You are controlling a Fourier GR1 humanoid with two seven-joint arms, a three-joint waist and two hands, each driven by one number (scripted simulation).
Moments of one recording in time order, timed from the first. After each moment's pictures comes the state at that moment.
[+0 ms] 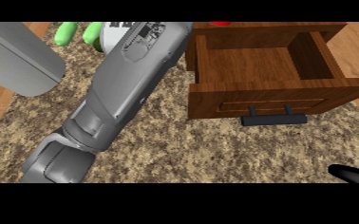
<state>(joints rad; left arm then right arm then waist) -1.37 0.00 -0.13 -0.67 0.26 0.41 0.19 0.02 -0.13 -0.32 -2.26 -0.09 0.07 0.35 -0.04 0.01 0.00</state>
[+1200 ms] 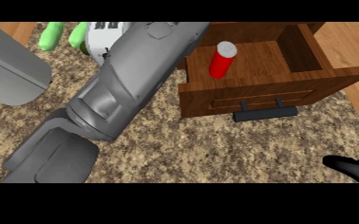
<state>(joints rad) -1.62 0.00 -0.30 -0.33 0.46 0.61 0.10 -0.07 -0.16 -0.29 -2.24 -0.07 0.07 0.38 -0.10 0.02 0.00</state>
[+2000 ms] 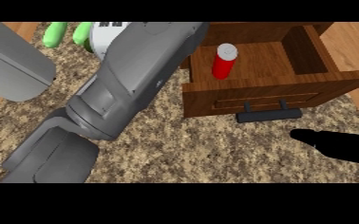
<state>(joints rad) -1.63 0.00 -0.28 -0.31 0.58 0.64 0.02 -0.19 -0.30 -0.13 -2.11 0.29 0.12 0.23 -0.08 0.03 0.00</state>
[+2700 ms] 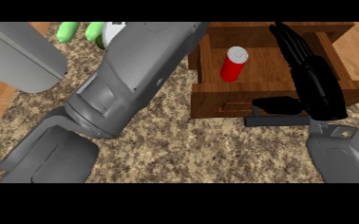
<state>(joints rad) -1.64 0.00 -0.29 -0.28 0.59 0.64 -0.01 -0.36 -0.31 0.10 -1.69 0.74 -0.01 0.09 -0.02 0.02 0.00</state>
